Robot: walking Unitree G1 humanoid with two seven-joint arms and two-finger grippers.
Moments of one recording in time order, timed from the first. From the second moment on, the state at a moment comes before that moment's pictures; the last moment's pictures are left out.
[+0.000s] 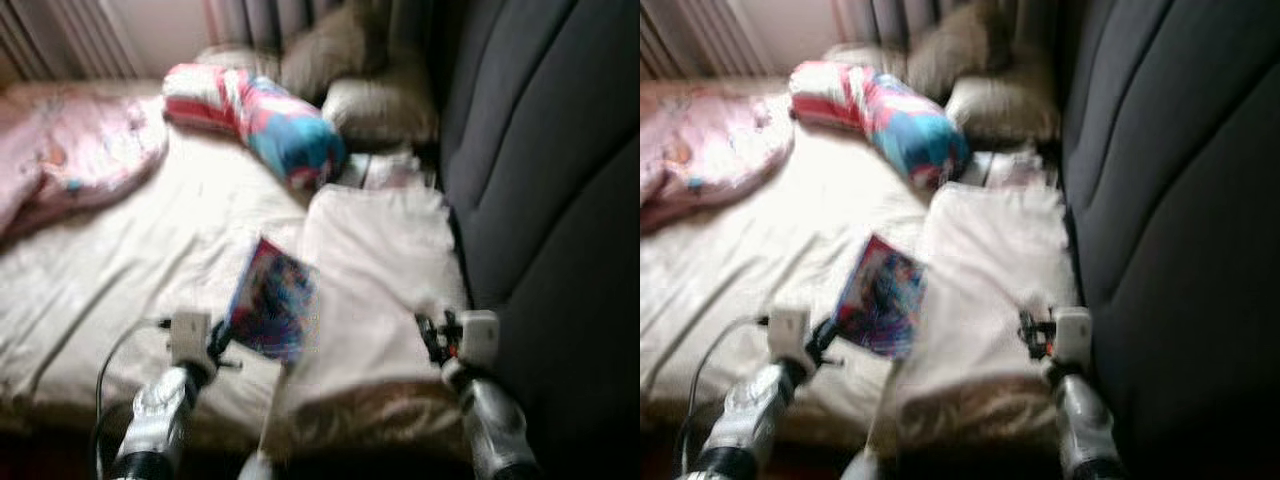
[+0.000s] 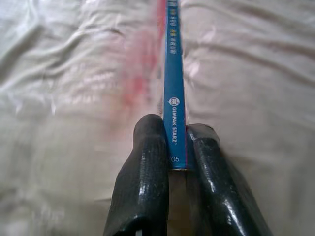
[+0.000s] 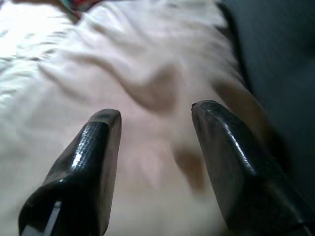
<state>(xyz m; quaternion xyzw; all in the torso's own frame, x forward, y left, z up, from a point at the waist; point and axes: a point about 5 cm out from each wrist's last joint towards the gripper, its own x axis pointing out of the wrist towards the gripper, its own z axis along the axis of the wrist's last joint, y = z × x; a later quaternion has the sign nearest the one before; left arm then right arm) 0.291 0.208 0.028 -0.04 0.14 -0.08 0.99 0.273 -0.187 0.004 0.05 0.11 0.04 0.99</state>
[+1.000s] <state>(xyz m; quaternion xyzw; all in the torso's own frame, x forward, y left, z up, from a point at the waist) 0.312 0.247 0.077 -0.06 0.00 0.00 1.00 0.279 -0.182 0.043 0.04 0.03 0.09 0.99</state>
